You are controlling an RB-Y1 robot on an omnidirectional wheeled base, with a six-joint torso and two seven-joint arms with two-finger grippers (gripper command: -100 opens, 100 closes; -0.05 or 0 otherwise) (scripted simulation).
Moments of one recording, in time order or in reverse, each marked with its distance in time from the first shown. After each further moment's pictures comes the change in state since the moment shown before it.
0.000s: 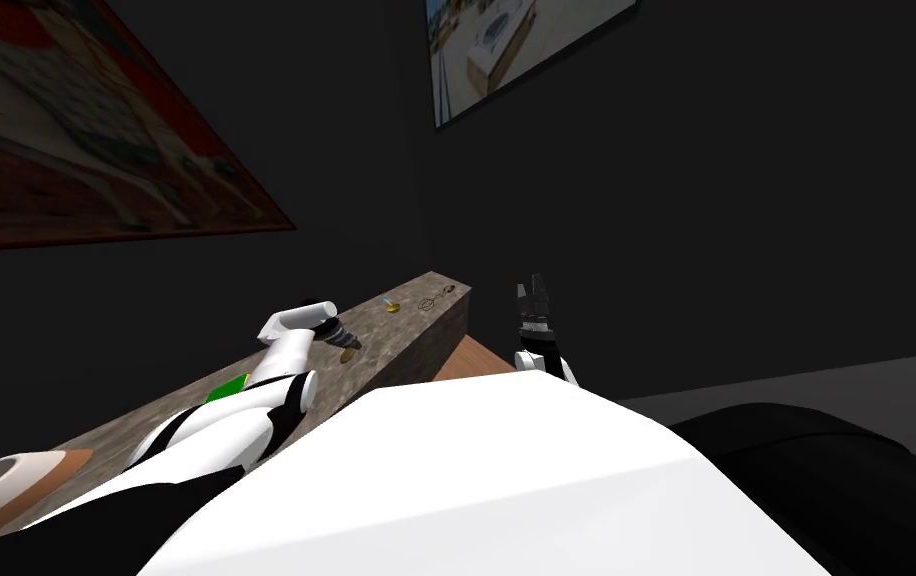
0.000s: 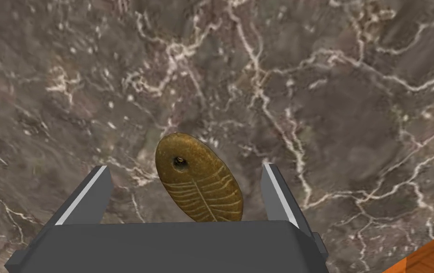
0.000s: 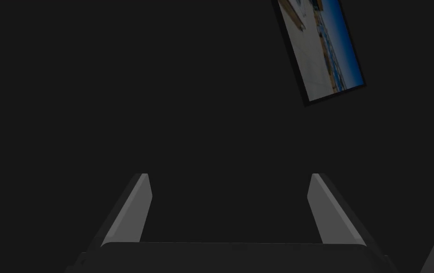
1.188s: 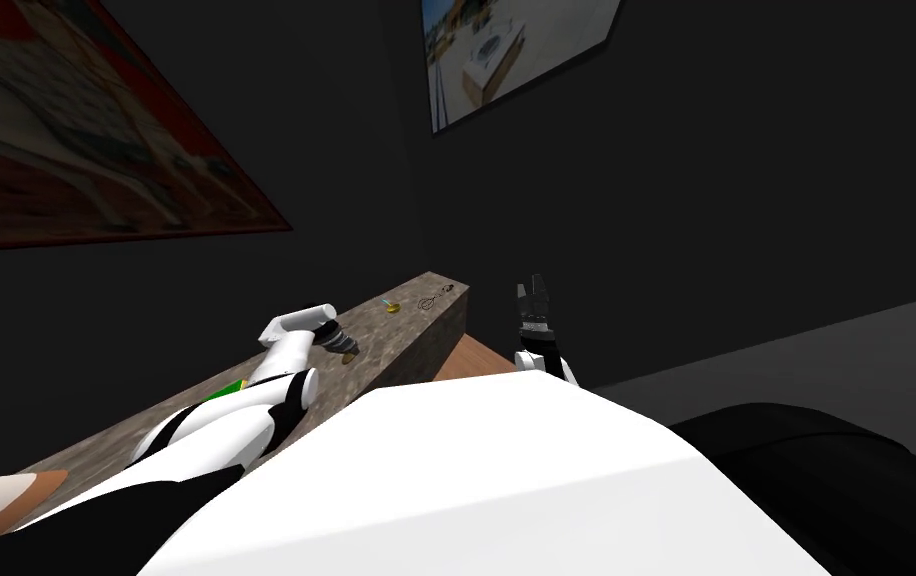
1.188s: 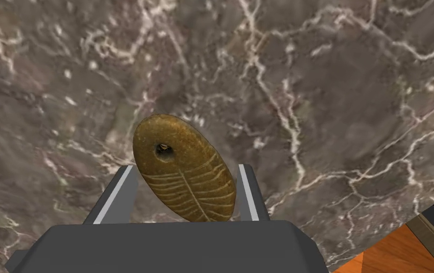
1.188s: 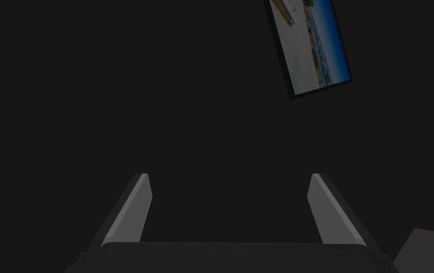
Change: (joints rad) left arm -0.016 0.001 0.014 0.088 0.009 0.067 0.049; right arm 0.000 0.000 0.000 0.000 0.000 0.000 0.000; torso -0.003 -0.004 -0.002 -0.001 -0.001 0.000
